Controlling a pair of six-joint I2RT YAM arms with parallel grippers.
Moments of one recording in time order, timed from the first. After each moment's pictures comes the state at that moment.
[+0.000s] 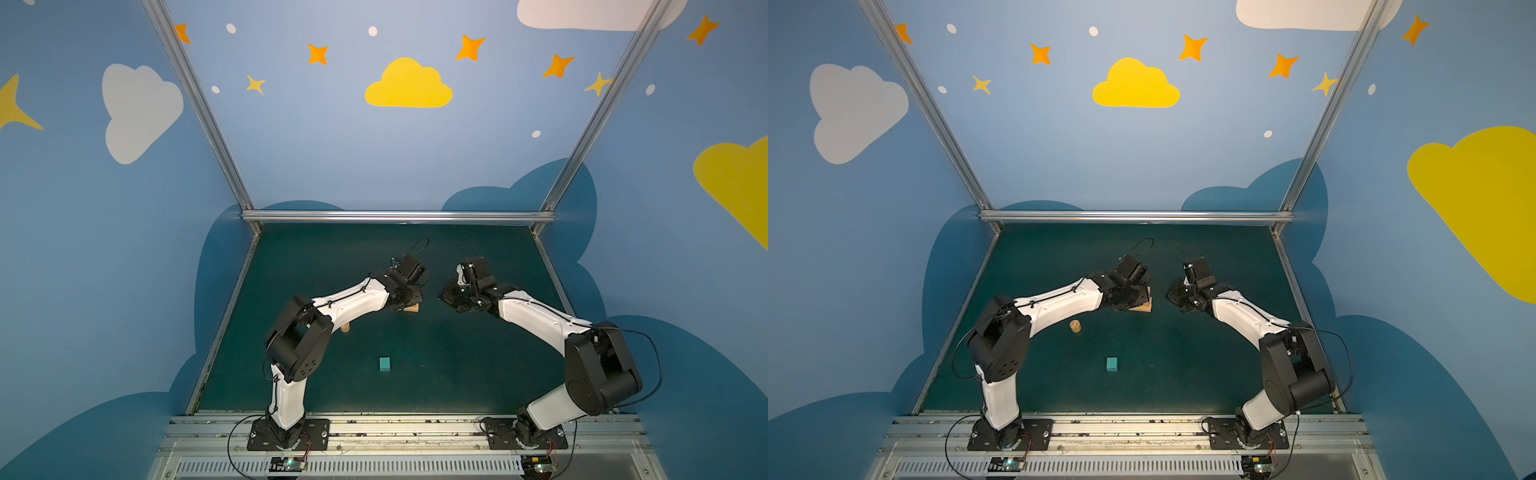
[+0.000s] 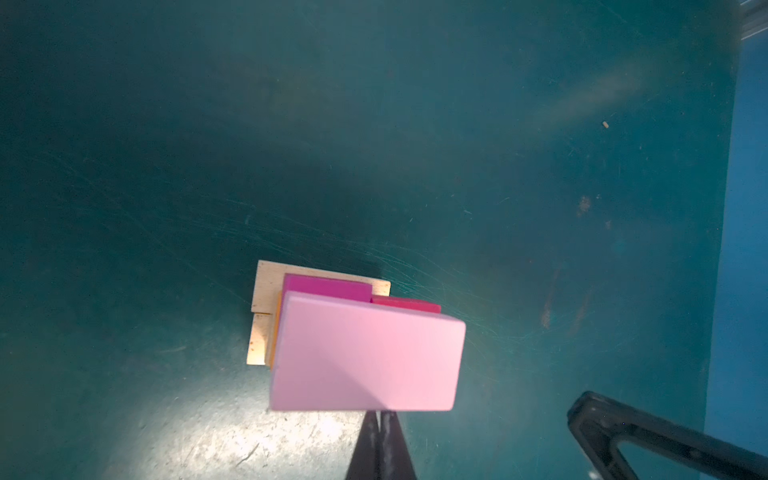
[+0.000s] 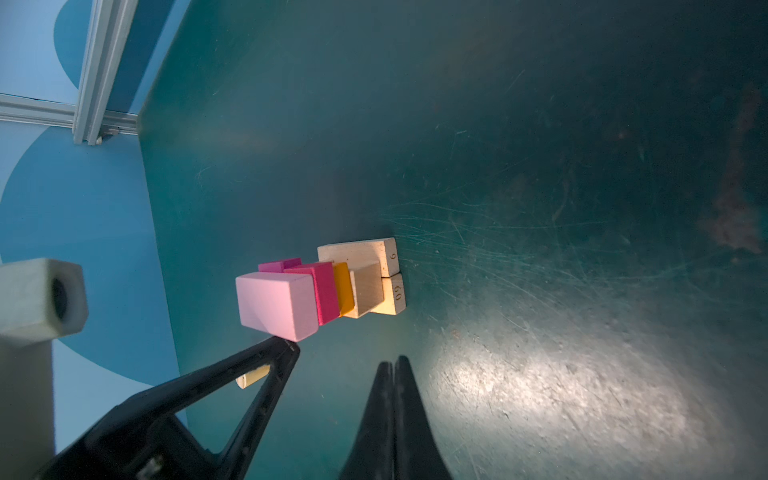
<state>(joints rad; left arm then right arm) -0.74 1.92 1.43 -0.50 -0.06 -0.90 0.46 1.55 0.97 -0.29 -0.24 0.86</state>
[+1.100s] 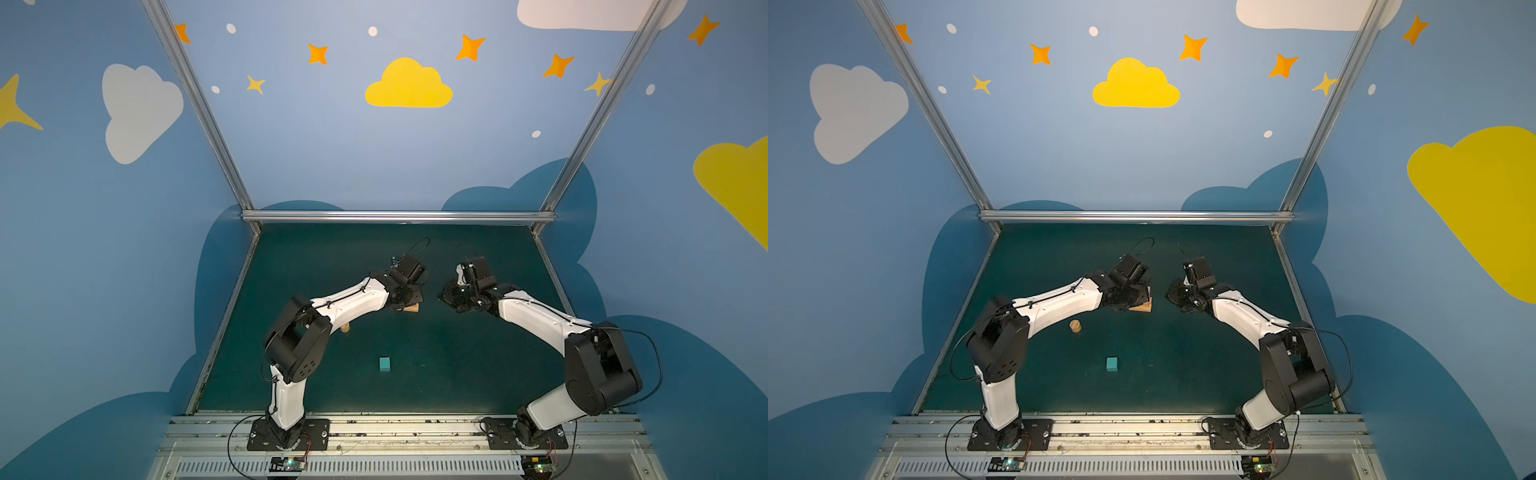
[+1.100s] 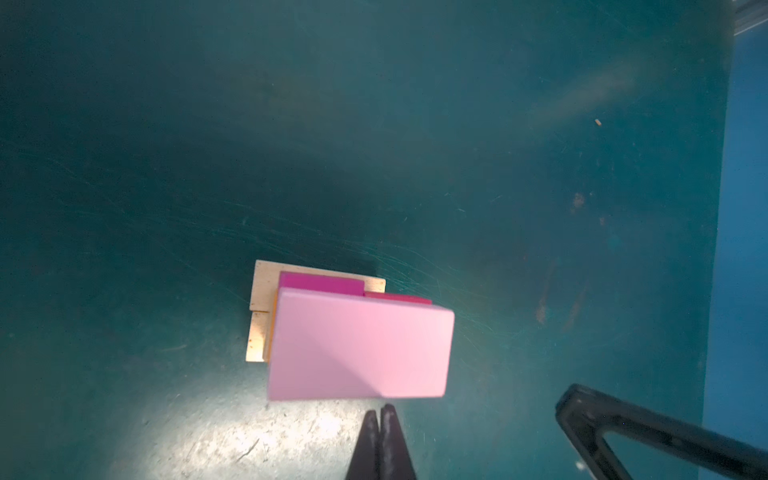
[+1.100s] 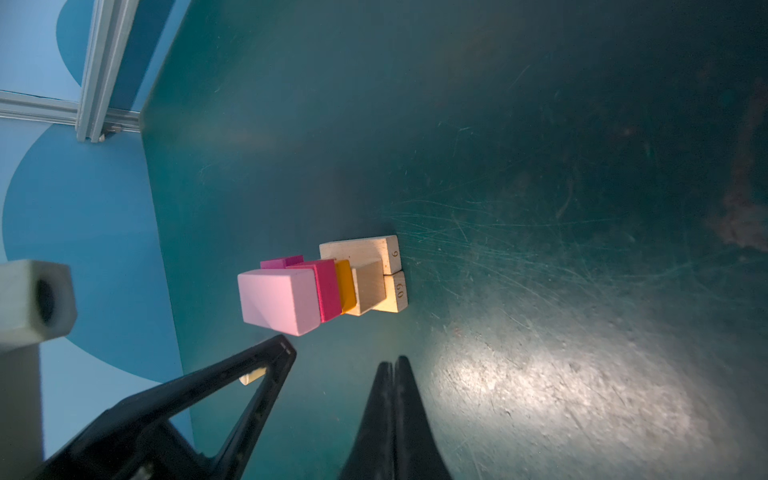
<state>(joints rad) -0.75 1.87 1.41 -0.52 -0.06 -0.88 0.46 1.55 0.97 -0.29 -0.25 0.86</state>
